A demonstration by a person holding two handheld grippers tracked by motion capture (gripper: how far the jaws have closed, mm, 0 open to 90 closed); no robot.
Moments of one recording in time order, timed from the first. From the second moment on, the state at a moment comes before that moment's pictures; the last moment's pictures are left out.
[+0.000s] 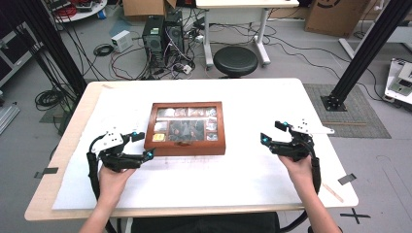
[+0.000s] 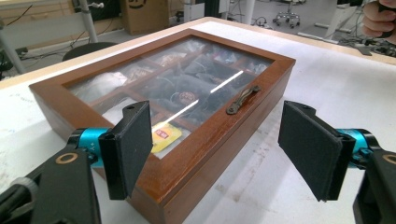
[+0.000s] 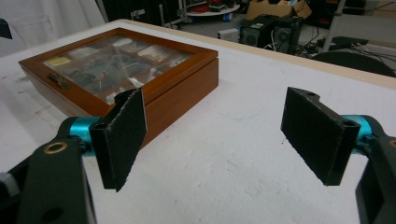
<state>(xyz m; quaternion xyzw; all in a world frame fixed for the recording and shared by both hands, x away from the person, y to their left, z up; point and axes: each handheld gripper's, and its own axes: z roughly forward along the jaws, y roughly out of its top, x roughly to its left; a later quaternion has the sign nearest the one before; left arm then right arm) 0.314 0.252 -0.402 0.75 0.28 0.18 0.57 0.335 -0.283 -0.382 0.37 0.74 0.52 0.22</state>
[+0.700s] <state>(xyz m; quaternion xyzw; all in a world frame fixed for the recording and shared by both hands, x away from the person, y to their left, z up) 0.315 0.252 -0.403 0.75 0.29 0.17 0.56 0.348 -0.238 -0.389 0.34 0.77 0.50 0.20</state>
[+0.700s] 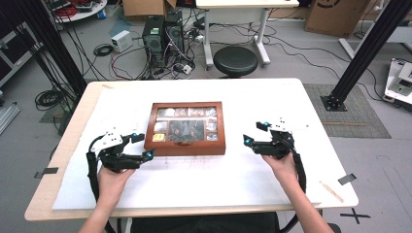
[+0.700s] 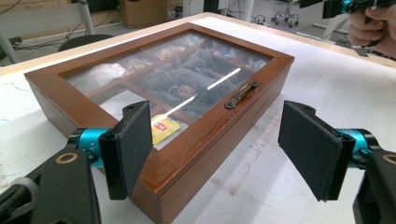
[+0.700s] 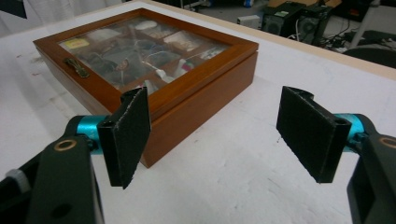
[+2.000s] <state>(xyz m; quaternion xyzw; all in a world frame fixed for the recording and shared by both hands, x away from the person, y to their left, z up) 0.314 0.253 -0.403 0.75 0.30 0.16 0.56 0.364 -0.182 -0.417 0.30 0.83 0.46 0.12</state>
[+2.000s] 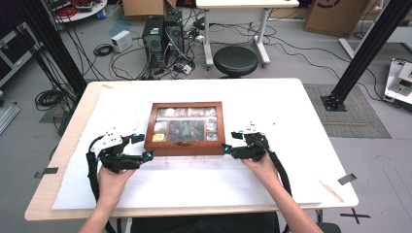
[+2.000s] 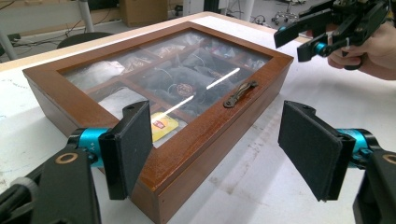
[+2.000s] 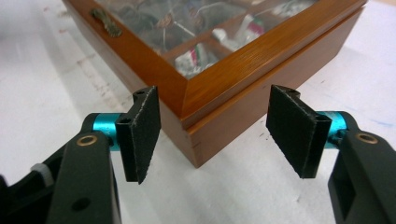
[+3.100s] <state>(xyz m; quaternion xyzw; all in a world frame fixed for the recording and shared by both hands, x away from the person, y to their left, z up) 0.315 0.251 -0.405 0.76 0.30 0.16 0.56 0.358 -0.165 -0.422 0.27 0.86 0.40 0.15</state>
